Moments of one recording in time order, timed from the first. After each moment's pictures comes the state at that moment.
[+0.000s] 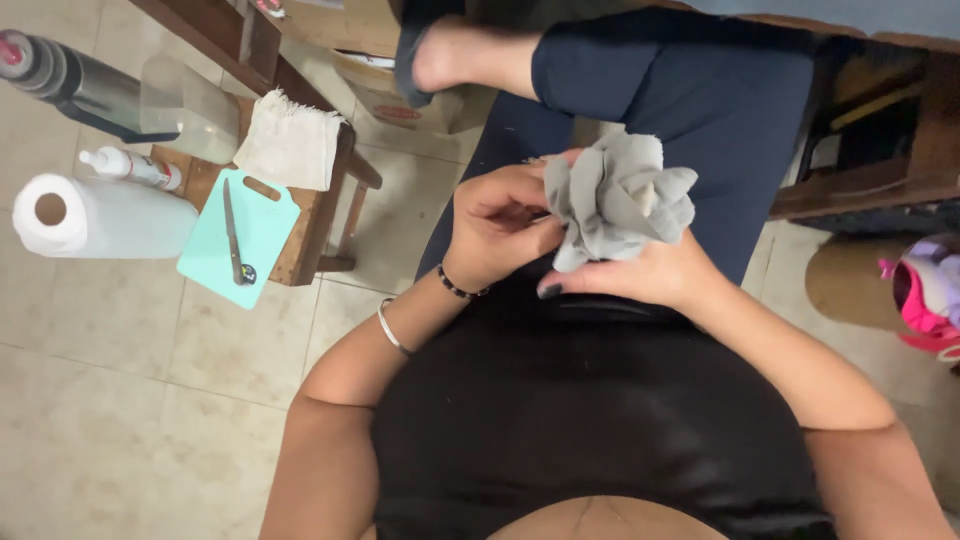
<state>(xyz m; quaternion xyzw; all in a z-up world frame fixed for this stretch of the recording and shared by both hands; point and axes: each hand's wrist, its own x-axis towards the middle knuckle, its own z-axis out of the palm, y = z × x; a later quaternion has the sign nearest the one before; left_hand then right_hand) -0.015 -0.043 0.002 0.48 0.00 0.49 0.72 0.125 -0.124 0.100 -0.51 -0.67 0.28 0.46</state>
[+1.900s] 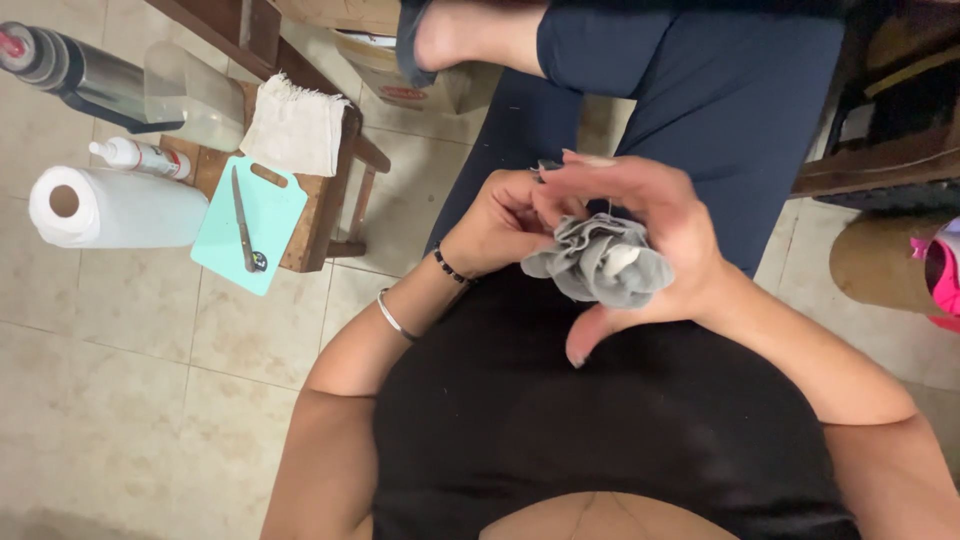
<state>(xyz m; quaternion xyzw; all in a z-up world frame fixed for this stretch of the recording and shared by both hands) -0.029 -0.041 -0.019 0.51 -0.02 0.27 0.82 0.139 -0.143 0.062 -0.41 -0.71 0.25 0.52</state>
